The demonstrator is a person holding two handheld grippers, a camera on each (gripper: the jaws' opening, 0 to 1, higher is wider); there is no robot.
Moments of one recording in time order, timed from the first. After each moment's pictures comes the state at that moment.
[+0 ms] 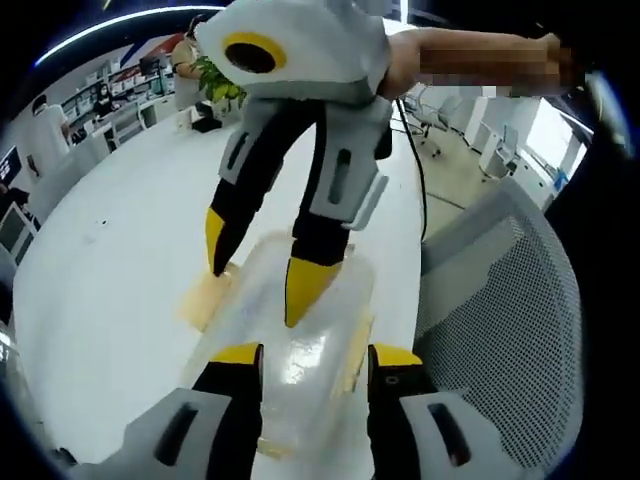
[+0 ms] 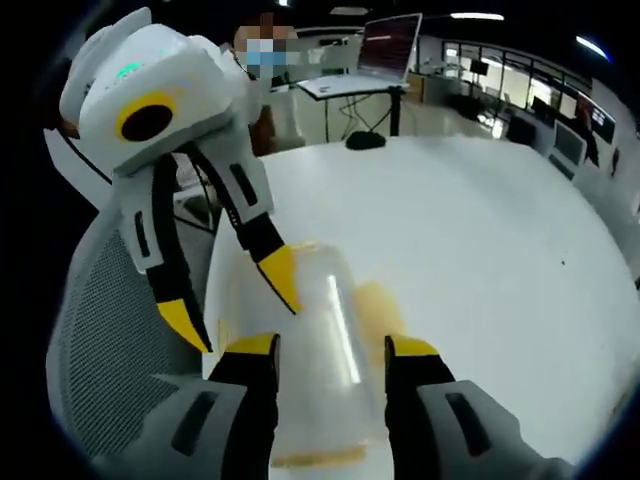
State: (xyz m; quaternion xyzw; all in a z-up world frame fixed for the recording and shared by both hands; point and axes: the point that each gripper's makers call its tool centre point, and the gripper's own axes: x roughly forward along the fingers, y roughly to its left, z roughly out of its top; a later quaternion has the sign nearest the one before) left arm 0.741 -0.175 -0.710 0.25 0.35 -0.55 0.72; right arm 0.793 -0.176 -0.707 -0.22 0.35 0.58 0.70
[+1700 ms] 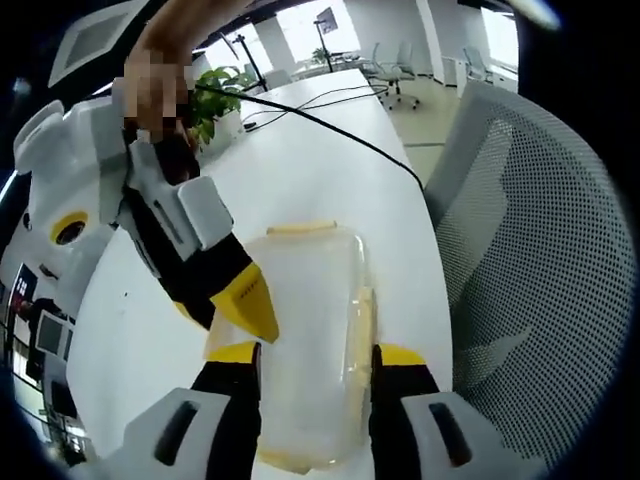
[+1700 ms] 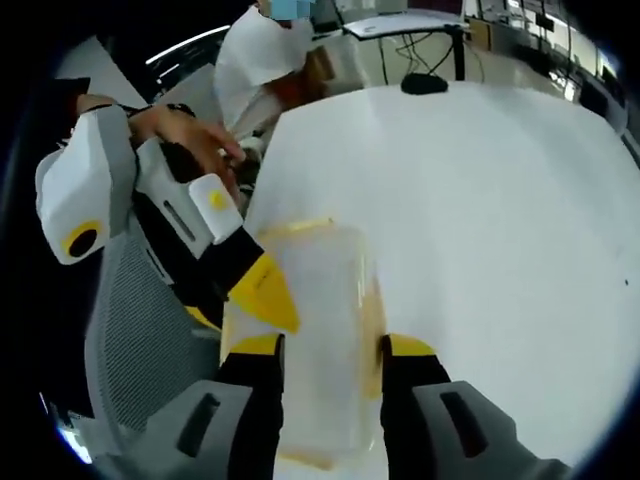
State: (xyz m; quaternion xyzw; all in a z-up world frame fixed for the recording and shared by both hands) left arm 0.740 -0.181 -0.725 0.40 0.22 -0.53 0.71; right arm 0.789 -0.163 -0.728 -0.26 0.47 0.65 0.54
